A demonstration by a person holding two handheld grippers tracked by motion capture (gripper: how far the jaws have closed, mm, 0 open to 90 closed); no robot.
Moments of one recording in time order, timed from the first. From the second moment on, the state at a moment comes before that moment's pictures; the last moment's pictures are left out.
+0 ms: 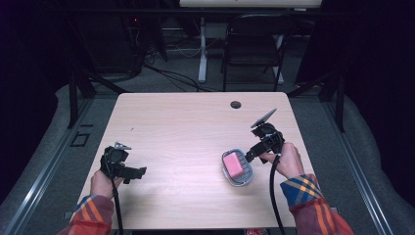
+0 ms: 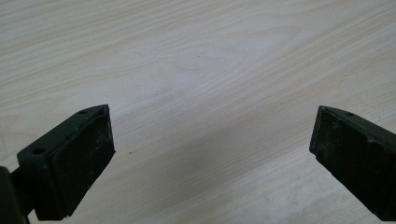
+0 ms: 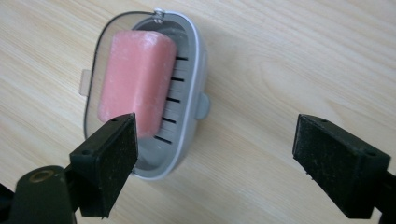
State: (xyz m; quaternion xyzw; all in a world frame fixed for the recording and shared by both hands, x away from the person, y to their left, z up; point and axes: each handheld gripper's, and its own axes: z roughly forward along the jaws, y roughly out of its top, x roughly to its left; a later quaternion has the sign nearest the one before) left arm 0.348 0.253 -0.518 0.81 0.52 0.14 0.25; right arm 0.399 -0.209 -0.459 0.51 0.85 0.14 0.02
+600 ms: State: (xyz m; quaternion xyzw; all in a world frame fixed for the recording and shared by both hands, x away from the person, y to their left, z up) left arm 0.348 0.253 -0.518 0.81 0.52 0.14 0.25; right arm 0.365 -0.252 -0.449 0.49 0.85 0.17 0.08
